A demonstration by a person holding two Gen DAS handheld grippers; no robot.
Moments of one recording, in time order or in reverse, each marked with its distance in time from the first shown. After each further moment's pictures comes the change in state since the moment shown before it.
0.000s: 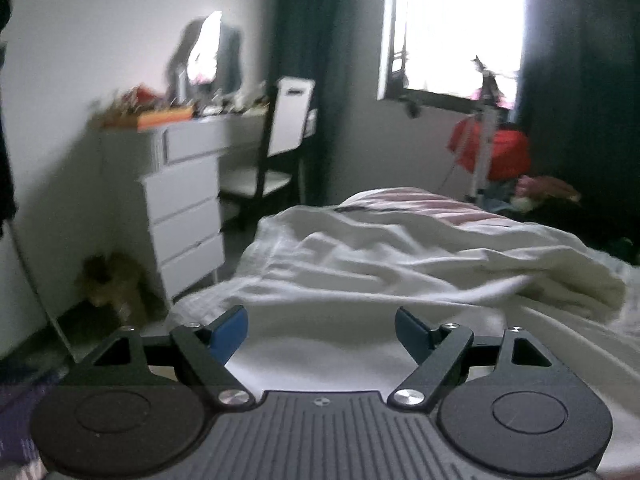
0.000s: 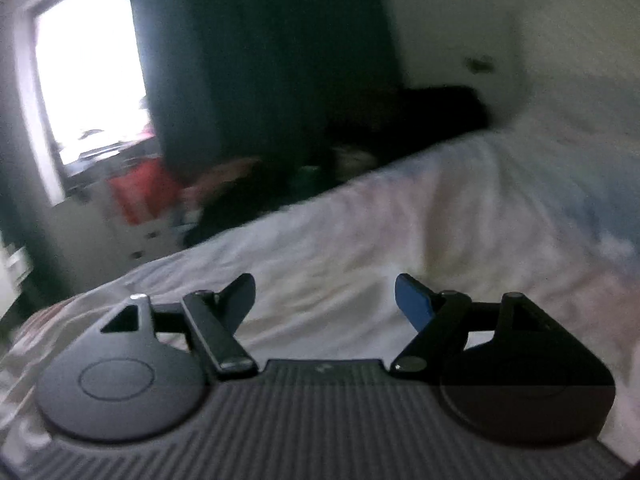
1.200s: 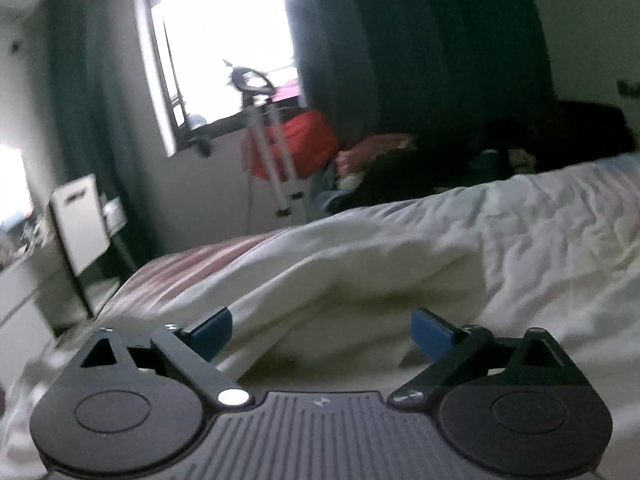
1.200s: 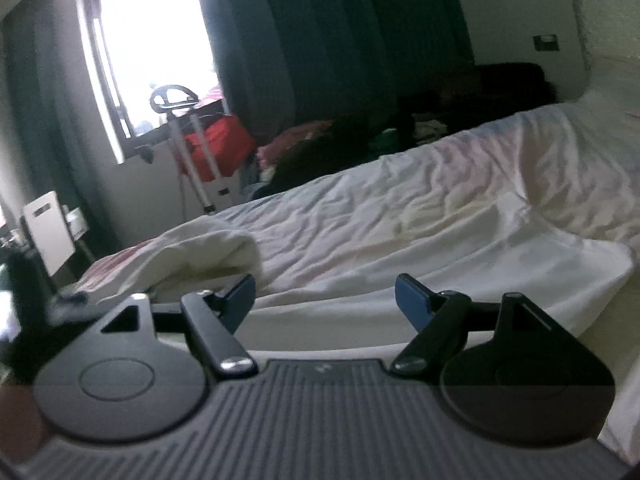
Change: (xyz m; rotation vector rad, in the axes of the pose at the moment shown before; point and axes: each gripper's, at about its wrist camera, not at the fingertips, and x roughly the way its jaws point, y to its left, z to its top) left arm 0.133 -0.335 -0.012 0.518 -0.134 -0.341; right arm -0.014 0.090 -0.071 0.007 0.089 0.114
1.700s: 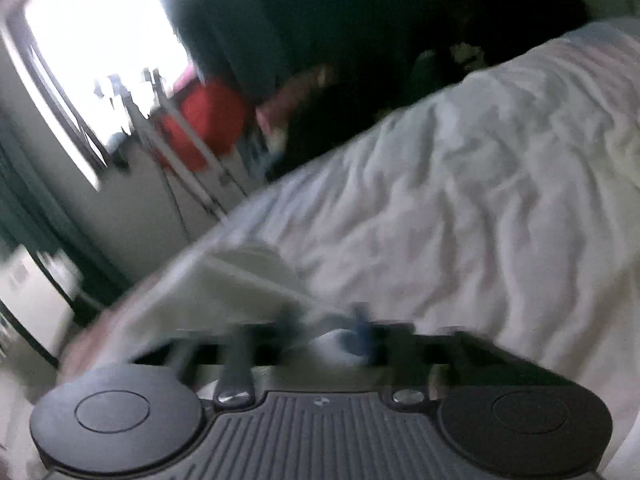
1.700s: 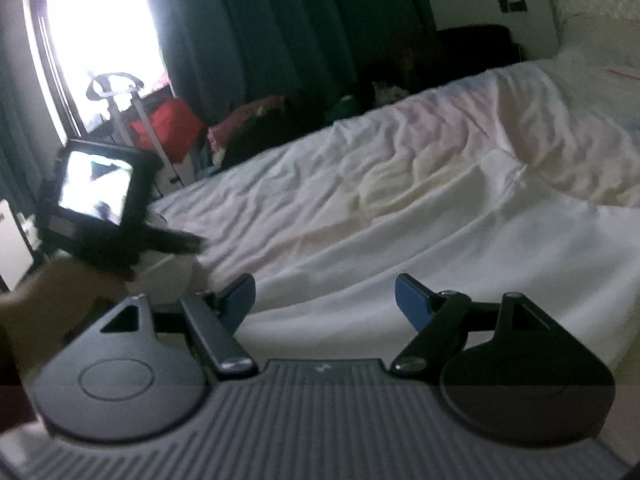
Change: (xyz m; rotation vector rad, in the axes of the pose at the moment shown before) left arm 0.171 -0.099 0.035 0.293 0.208 -0.080; right arm 0.098 -0.035 -0.008 0.073 0.081 -0.092
